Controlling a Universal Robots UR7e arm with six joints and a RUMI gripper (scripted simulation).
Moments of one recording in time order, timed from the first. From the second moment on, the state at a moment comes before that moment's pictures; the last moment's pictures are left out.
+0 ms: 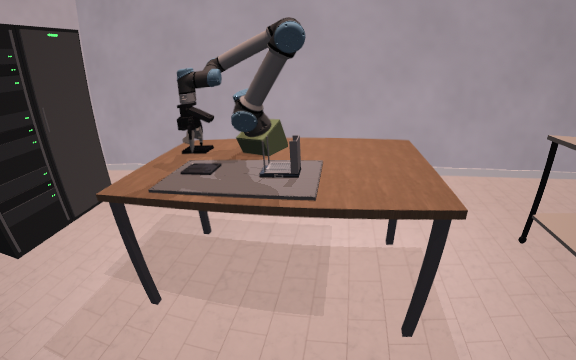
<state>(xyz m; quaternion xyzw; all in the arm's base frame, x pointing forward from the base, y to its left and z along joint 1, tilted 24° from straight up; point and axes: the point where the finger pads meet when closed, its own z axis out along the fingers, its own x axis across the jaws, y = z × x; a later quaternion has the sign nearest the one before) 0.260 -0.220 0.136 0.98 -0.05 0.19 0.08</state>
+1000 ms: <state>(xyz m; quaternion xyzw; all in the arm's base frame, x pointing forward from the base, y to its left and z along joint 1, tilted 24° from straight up) 0.243 -0.212 0.176 0.98 -0.05 0.19 0.08</state>
